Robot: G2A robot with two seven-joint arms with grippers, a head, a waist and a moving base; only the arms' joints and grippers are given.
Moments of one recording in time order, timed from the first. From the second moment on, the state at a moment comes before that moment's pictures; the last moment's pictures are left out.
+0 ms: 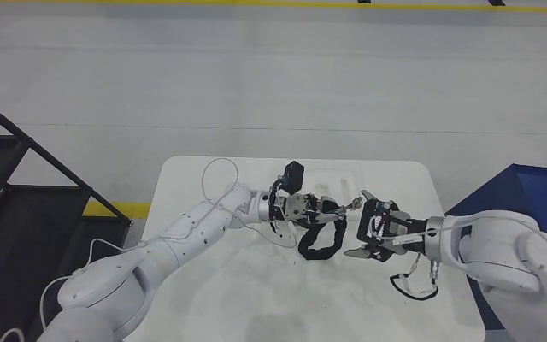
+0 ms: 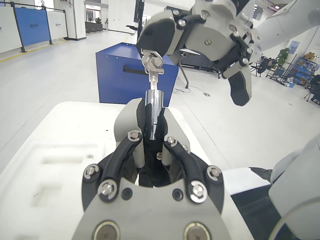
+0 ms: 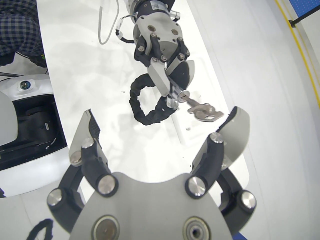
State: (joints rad) left arm 0.61 -1.20 -0.31 -1.02 0.90 -1.01 0.53; right arm -1.29 -0.79 1.34 -2.18 -0.67 -0.69 0.95
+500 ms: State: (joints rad) left arm 0.59 -1.18 -0.26 -1.07 0.94 -1.01 0.55; right arm -1.28 -0.78 1.34 -2.19 -0.89 -0.85 0.86
